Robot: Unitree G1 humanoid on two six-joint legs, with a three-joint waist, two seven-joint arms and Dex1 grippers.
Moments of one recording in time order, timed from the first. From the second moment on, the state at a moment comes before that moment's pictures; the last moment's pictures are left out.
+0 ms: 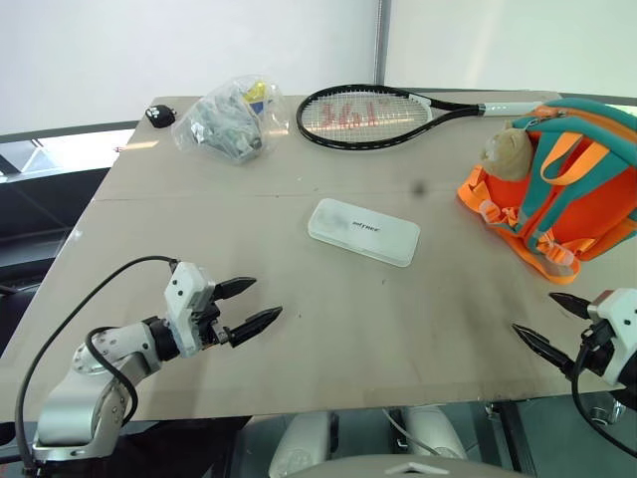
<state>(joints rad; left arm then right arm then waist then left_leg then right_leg) 0.19 0.70 0.27 -0.31 -0.55 0.41 -0.96 0.45 -0.68 -0.47 -0.47 0.44 0.37 0.81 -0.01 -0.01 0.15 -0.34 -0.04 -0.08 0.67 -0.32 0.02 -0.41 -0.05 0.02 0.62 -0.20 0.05</state>
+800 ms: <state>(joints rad) -0.37 0.63 0.25 -0.05 -0.68 0.88 -0.64 -0.16 -0.48 0.04 -0.50 0.27 0.88 0.34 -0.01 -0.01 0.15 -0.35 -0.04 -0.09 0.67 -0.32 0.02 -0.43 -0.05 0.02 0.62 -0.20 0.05</state>
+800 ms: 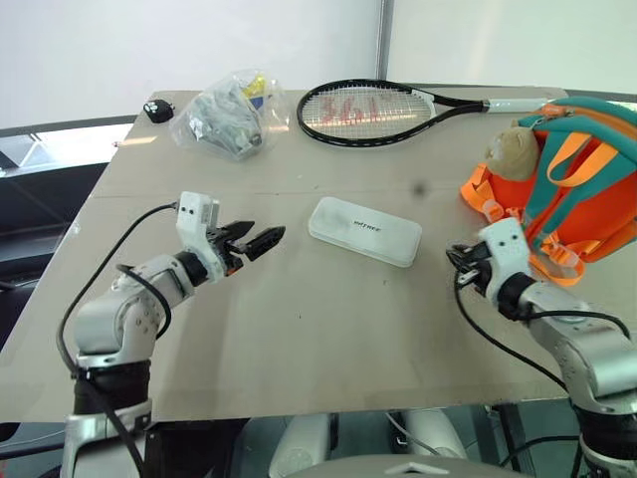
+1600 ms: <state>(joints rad) -1.04 0.48 -0.11 0.78 -0.39 0.90 -0.98 -0.42 -0.48 0.22 -0.24 0.11 0.86 0.39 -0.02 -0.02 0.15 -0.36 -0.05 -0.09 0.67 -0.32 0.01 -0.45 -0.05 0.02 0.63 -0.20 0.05</state>
